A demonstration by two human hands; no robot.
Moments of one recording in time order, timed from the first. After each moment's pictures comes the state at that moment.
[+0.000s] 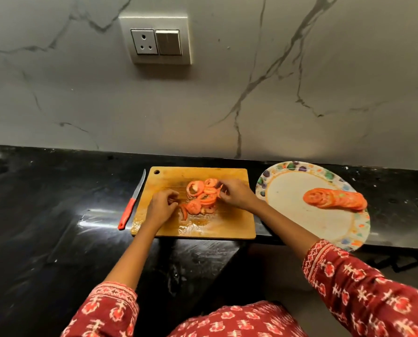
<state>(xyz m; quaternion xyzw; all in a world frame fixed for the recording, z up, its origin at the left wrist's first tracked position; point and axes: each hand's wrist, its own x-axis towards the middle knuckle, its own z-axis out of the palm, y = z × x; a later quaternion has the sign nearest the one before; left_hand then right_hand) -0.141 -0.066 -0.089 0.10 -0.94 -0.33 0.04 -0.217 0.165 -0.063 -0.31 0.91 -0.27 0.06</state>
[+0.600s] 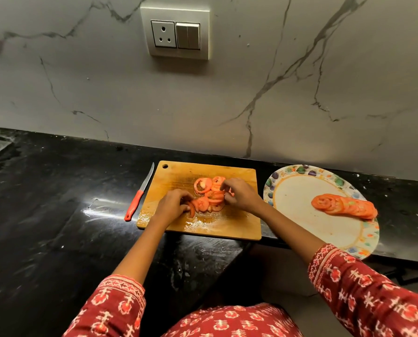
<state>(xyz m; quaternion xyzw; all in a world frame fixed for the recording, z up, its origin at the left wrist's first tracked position) -0.138 -0.060 -0.088 0.05 -0.95 -0.29 -0.03 -0.219 0.155 -0.070 -0.35 0.91 -0.22 0.04</state>
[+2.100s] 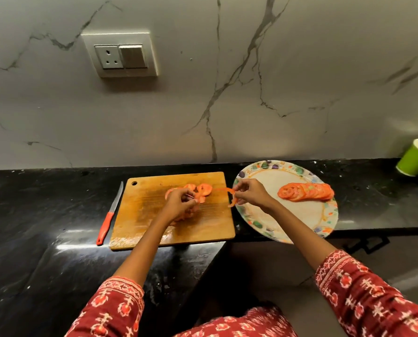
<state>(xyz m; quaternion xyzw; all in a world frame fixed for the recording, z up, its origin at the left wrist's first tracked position) -0.159 0.008 -0.056 0.01 -0.88 -0.48 -0.04 -0.209 0.240 -0.046 -0.05 0.85 -0.50 0.14</state>
